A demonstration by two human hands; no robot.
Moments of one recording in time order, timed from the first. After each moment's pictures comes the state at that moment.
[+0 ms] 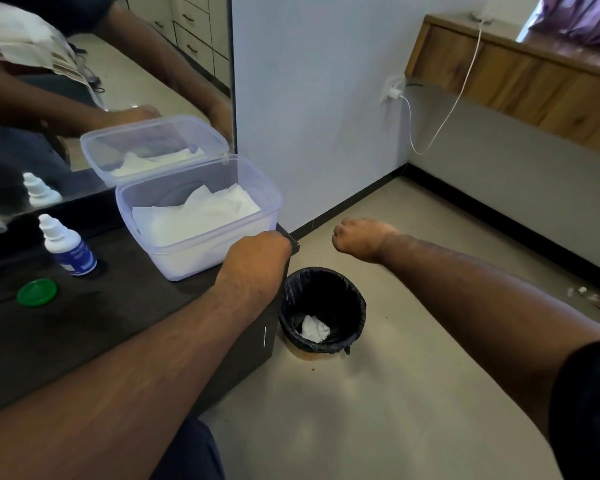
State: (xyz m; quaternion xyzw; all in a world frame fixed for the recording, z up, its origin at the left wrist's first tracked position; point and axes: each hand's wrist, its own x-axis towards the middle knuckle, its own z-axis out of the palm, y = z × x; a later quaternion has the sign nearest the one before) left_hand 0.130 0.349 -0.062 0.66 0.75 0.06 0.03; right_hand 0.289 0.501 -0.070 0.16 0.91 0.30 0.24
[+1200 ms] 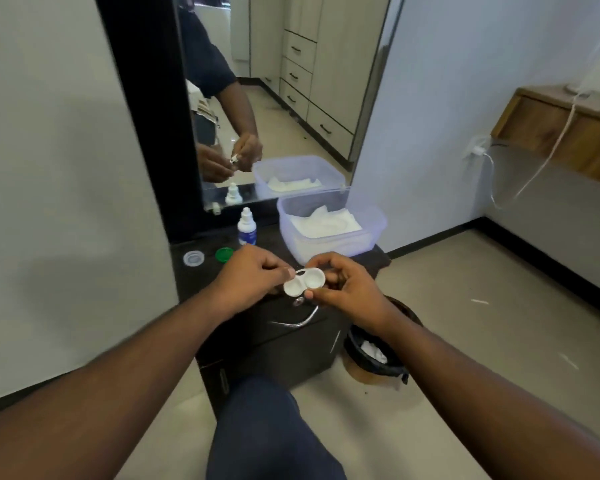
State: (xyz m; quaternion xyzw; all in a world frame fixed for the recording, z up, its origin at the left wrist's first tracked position) left_hand 0.027 0.169 -0.016 0.44 0.71 0.47 0.30; right_hand 0.195 0.279 -0.031 0.19 0.77 -0.57 -0.21
